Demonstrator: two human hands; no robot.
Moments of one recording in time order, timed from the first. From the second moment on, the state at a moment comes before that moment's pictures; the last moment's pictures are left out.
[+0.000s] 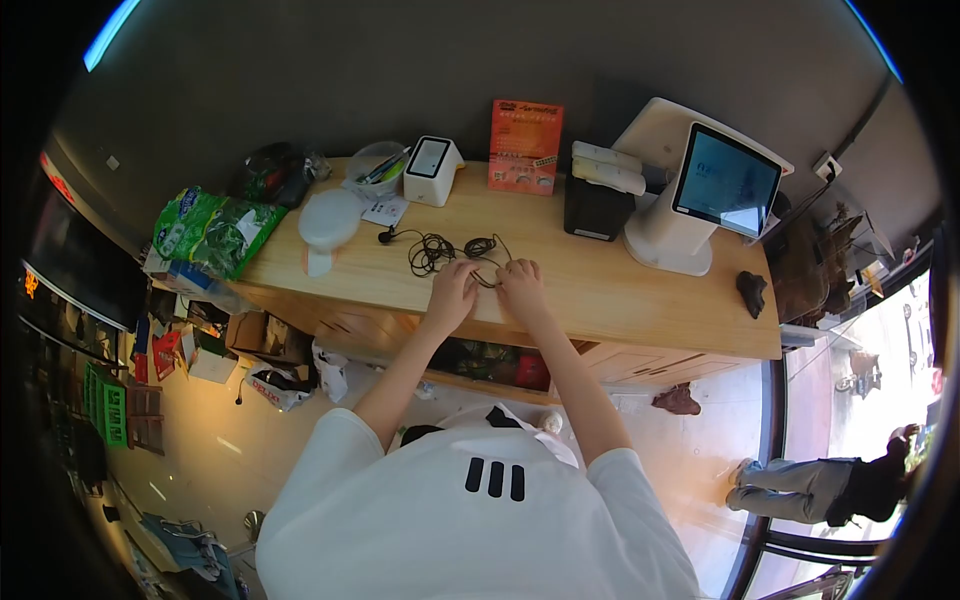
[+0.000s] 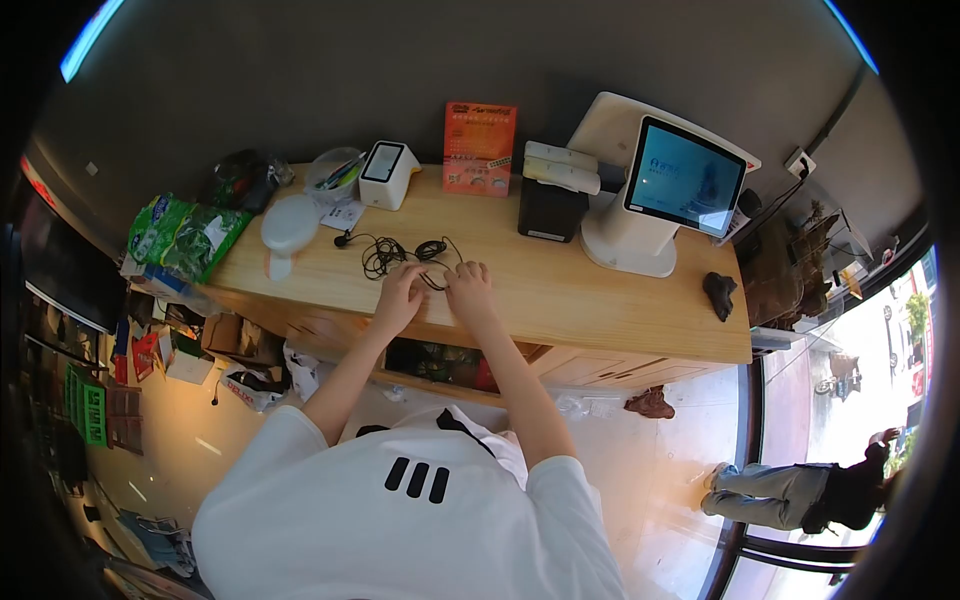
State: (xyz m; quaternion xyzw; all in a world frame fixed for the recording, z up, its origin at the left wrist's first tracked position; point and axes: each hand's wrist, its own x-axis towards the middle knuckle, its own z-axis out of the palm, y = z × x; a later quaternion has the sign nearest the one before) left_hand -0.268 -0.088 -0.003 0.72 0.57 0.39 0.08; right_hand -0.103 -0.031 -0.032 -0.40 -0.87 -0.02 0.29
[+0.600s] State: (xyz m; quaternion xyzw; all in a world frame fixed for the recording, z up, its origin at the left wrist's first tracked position) left_hand -0.062 -0.064 -0.010 0.76 0.48 0.43 0.14; right_hand 0.172 -0.036 -0.009 -0.50 -0.83 0.05 0.25
